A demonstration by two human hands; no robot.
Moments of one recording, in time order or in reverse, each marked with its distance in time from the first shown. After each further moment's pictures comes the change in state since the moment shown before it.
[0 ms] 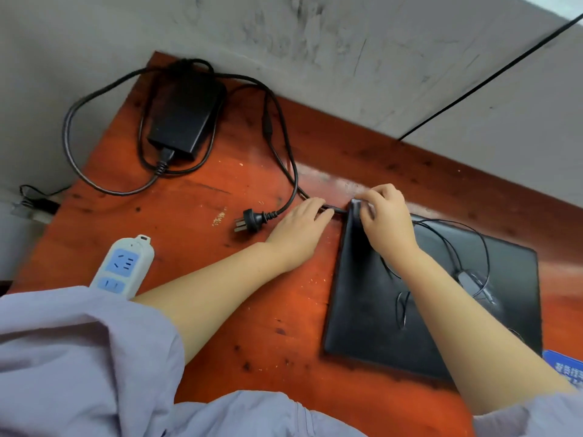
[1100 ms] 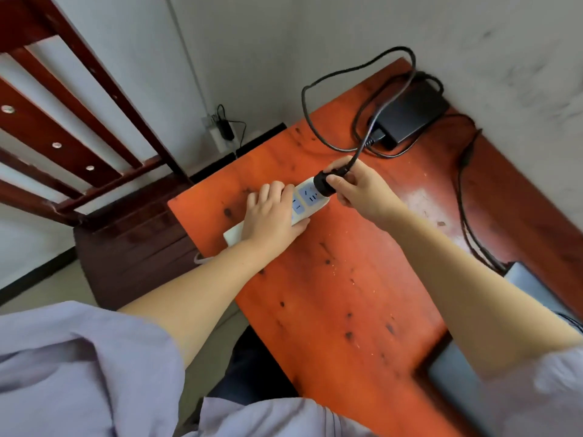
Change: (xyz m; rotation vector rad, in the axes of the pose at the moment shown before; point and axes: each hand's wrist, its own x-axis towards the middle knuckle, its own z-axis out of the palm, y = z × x) left_hand -0.238 -0.116 0.000 0.075 0.506 -0.930; right_hand -0.007 -0.267 0.096 0.571 -0.759 -0.372
